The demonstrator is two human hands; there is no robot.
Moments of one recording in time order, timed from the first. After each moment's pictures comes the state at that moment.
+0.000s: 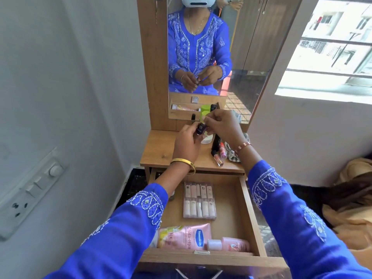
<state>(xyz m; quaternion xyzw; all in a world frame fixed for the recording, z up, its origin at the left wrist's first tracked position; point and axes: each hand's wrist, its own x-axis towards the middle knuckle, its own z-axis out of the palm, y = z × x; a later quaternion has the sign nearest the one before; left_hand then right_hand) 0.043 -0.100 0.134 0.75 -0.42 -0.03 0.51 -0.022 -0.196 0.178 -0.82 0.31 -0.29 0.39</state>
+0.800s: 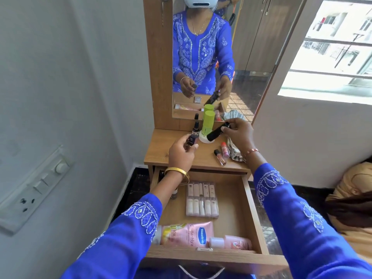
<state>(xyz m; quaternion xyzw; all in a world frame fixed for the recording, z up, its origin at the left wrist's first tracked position) 0.041 -0.073 0.115 0.76 -0.30 -0.11 0.57 -0.039 -0.231 0.139 -0.76 0.42 -0.33 0.37</state>
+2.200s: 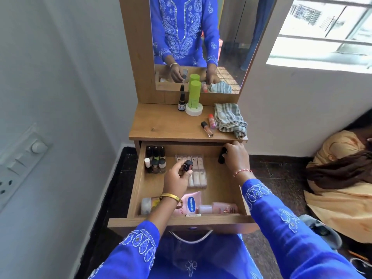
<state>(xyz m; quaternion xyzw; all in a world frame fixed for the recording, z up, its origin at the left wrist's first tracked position) -0.026 -0.026 0.011 0.78 -0.29 -0.22 0.50 -0.121 -0.201 0.021 -0.87 0.48 -0.09 0.08</state>
